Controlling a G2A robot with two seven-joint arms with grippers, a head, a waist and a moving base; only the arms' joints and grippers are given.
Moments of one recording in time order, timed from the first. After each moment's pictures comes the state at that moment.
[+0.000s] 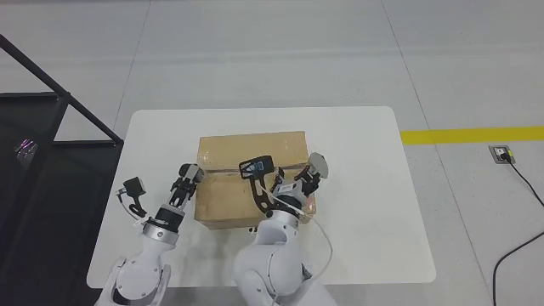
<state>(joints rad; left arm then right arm) 1.31 -1.28 -1.52 -1.61 0.10 -0.35 -0.16 -1.07 -1.84 0.90 -1.55 -2.69 0.42 0.96</state>
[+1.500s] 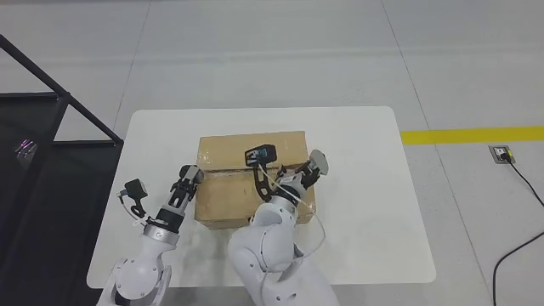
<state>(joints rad) 1.32 -1.28 -1.51 -1.61 0.03 -0.31 -0.17 -0.94 -1.87 0.92 -1.39 -2.66 0.44 1.12</state>
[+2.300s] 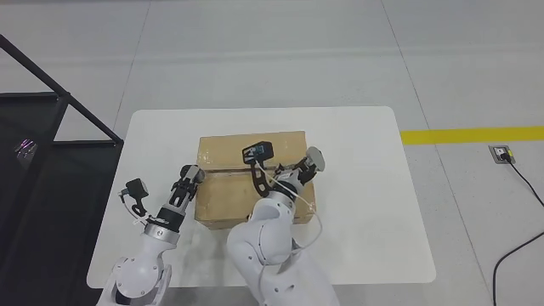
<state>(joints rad) 1.31 -1.28 -1.51 -1.61 0.02 -0.29 -0.18 -0.88 -1.89 0.93 -1.32 -2.62 0.42 1.12</state>
